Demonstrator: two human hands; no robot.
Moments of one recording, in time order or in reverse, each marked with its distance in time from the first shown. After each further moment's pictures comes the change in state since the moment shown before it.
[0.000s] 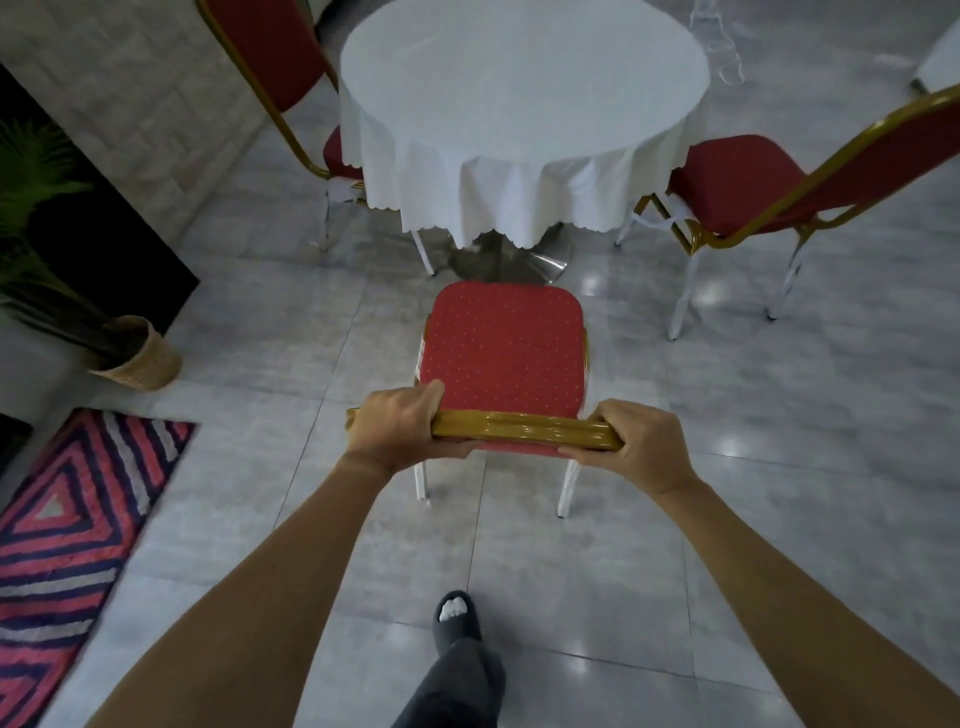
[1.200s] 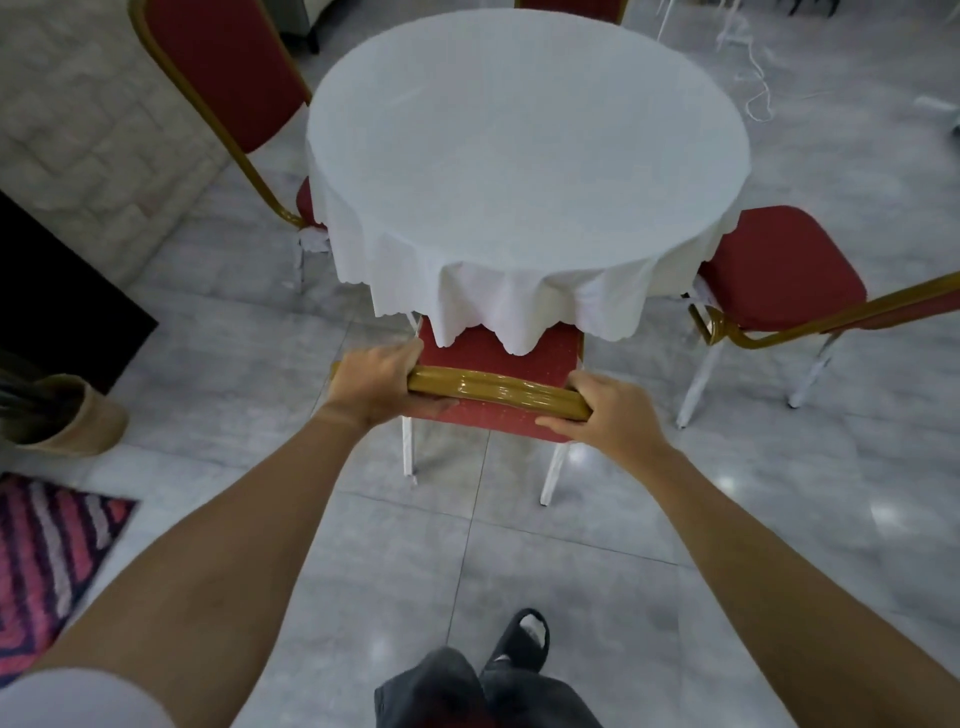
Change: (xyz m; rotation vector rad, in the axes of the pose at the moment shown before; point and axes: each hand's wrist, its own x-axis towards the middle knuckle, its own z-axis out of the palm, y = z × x) left_hand 0.278 -0.192 0.143 0.013 -0.069 -0.060; right_hand 0.298 0.186 0.090 0.005 -0.242 0.072
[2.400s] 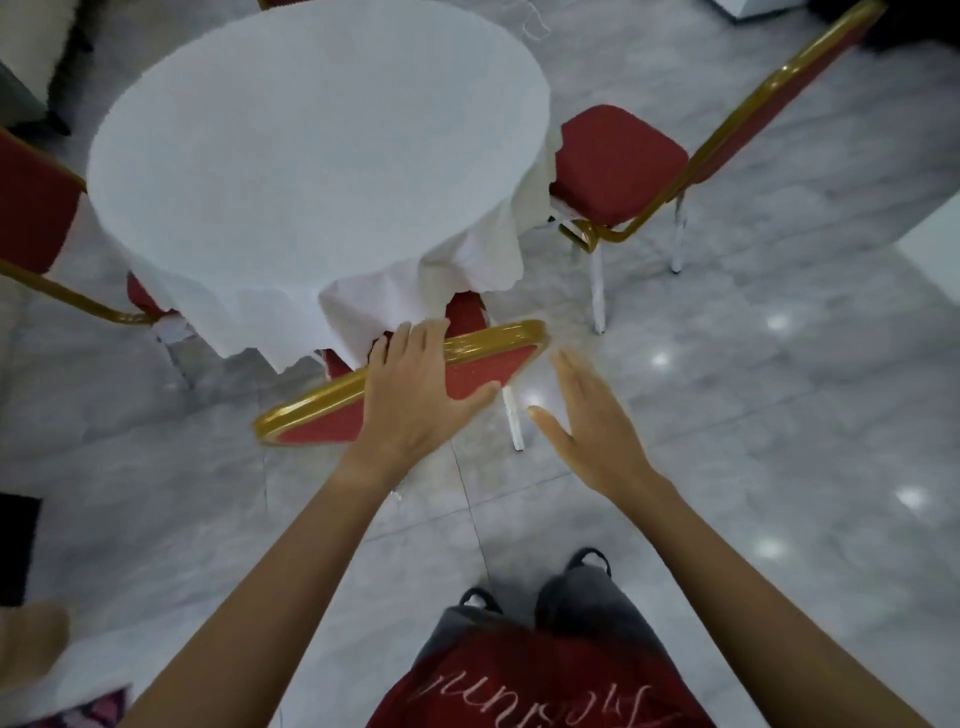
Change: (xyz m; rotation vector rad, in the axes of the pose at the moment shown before) left_hand 0.045 0.109 -0.019 -0.088 -0.364 0.046; right_hand -0.093 -0.067 -0.003 0.137 0.046 0.661
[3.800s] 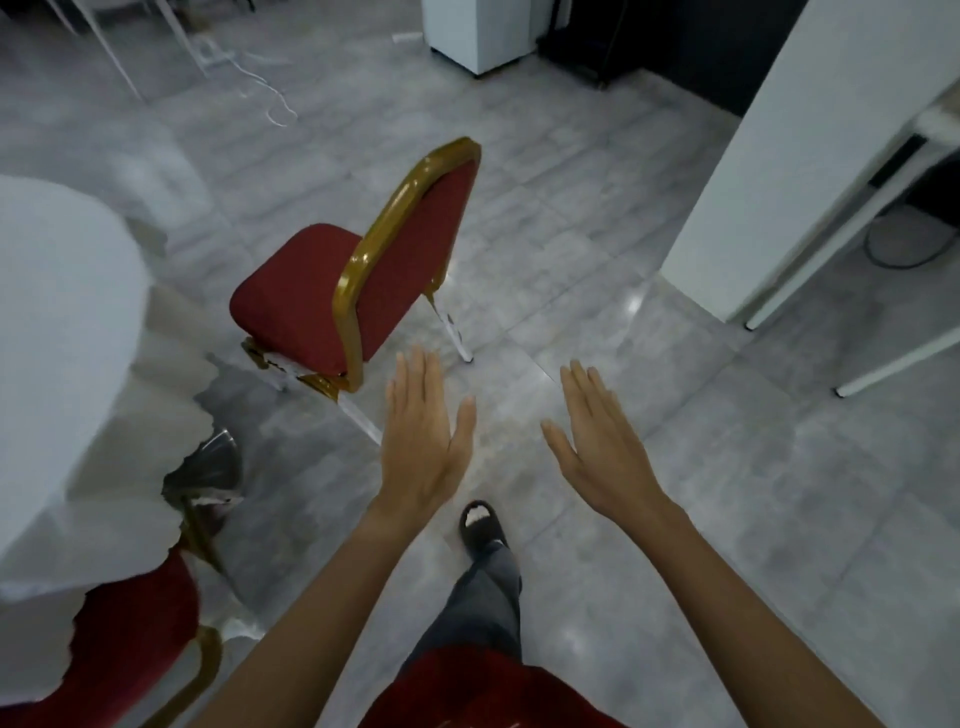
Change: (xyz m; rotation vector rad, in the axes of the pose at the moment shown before) left_hand 0.379 0.484 0.207 -0.384 -0.115 0.174; right_hand 0.139 0.468 -0.345 -0.069 0.169 0.370
